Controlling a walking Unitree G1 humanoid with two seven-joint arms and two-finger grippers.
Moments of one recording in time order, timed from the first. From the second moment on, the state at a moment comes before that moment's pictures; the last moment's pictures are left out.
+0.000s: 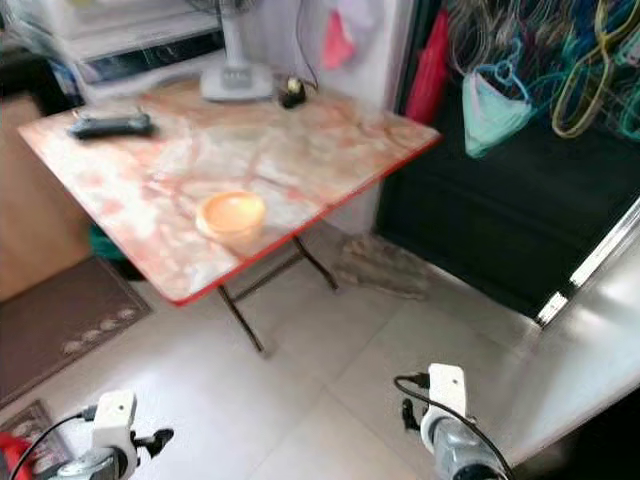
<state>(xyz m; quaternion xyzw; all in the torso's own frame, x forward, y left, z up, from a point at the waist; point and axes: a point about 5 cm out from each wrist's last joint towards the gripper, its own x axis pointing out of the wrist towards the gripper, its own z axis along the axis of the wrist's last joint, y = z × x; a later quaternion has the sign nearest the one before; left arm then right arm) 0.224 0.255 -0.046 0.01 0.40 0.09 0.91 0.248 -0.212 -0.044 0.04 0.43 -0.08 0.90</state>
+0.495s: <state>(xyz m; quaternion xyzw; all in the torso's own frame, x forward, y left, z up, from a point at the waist) 0.238 0.270 -0.015 0.09 0.22 0.21 0.95 0.235 -0.217 -0.052 0.04 0.45 -0.08 0.89</state>
